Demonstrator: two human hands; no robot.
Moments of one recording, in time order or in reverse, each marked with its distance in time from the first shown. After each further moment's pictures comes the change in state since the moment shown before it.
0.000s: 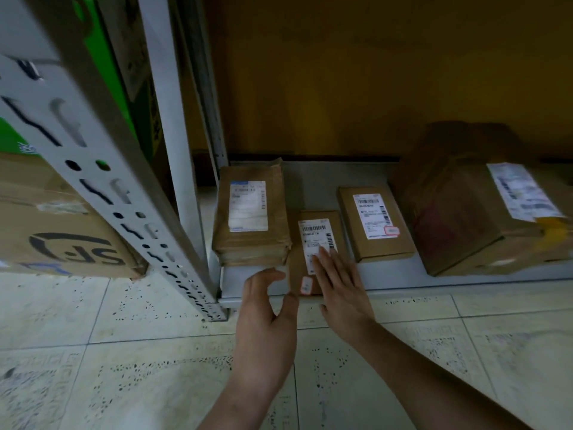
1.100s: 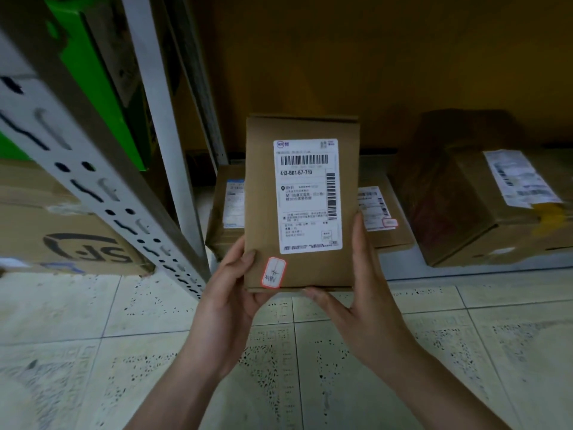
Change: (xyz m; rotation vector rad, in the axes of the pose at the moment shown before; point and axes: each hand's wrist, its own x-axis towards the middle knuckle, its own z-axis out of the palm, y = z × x) left_hand 0.008 0.033 -0.039 -0.859 -0.379 -0.005; right_hand -0.078 -0.031 -0.149 1.040 0.306 0.020
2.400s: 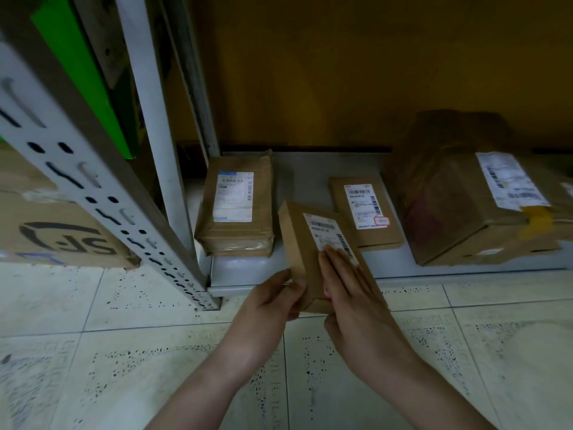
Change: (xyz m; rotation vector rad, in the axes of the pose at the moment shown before) left_hand 0.000 -0.035 0.023 0.578 0.107 -0.305; right_hand -0.016 0.045 0.004 -0.723 -0.208 -0.089
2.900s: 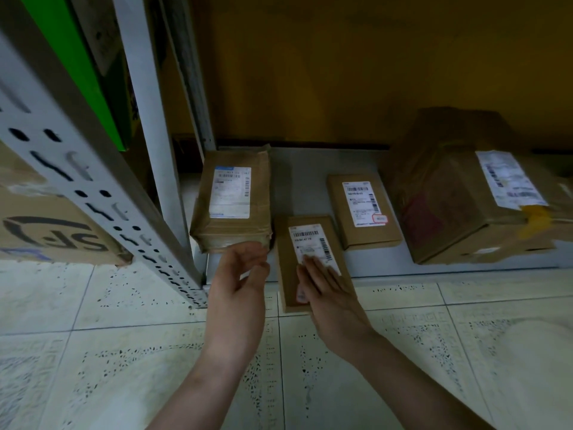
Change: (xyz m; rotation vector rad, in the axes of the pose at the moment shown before) left_hand 0.010 -0.004 -0.010 -0.125 0.441 0.245; right_hand 0.032 0.032 0.083 -0.174 -0.128 -0.071
